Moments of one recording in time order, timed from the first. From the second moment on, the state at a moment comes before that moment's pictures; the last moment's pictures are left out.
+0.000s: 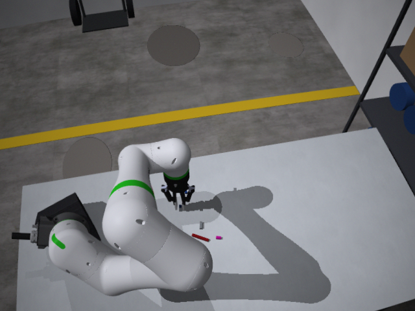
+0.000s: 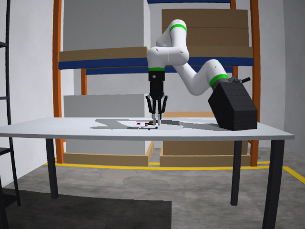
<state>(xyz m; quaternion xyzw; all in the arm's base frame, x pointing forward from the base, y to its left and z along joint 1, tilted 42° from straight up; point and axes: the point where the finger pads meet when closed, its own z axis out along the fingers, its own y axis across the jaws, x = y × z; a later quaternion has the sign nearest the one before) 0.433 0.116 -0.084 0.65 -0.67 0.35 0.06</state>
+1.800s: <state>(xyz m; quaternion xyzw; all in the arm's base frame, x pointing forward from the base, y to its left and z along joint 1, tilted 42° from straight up) 0.439 0.107 -0.096 0.65 -0.67 0.35 0.06</state>
